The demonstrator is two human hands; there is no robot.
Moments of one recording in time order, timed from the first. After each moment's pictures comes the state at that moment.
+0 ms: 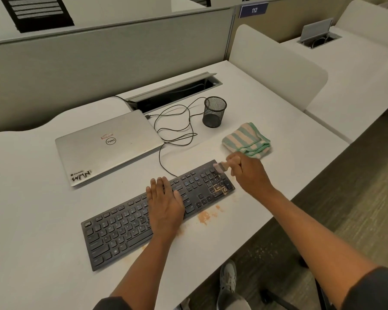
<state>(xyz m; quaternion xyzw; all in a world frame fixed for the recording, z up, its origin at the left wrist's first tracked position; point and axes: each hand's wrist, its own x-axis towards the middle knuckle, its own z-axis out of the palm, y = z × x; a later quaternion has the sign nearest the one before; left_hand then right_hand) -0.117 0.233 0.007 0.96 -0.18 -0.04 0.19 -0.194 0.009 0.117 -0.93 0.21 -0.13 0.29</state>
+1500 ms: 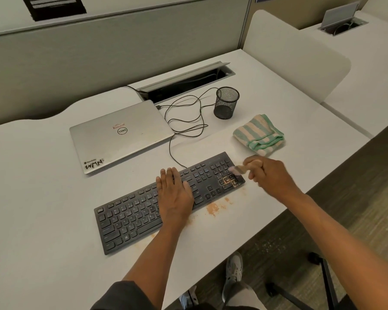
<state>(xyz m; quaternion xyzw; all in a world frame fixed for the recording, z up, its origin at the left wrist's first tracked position) -0.118 0.233 0.007 0.97 -0.18 -0.05 0.18 -0.229 0.009 0.130 -0.90 0.21 -0.07 0.36</state>
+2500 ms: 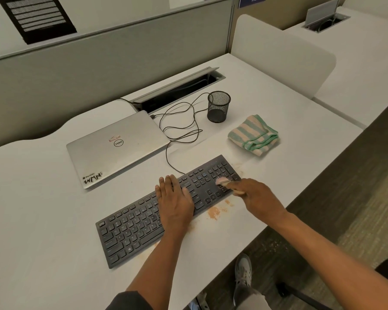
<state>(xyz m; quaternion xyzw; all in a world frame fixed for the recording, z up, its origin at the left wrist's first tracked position) -0.118 0.233 0.007 0.97 -0.18 -0.04 0.19 -0.256 0.031 0.060 -0.94 0.09 -0.11 0.29</state>
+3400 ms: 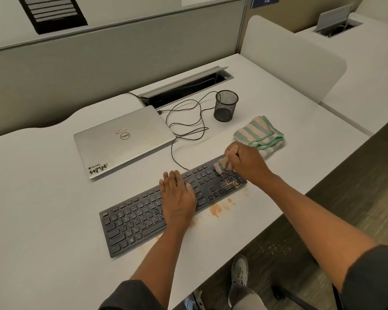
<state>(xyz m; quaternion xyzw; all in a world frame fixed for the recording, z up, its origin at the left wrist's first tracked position) -0.117 0.234 0.006 0.97 -0.18 -0.05 0.18 -0.168 0.028 0.120 -0.92 0.19 -0.08 0.35</state>
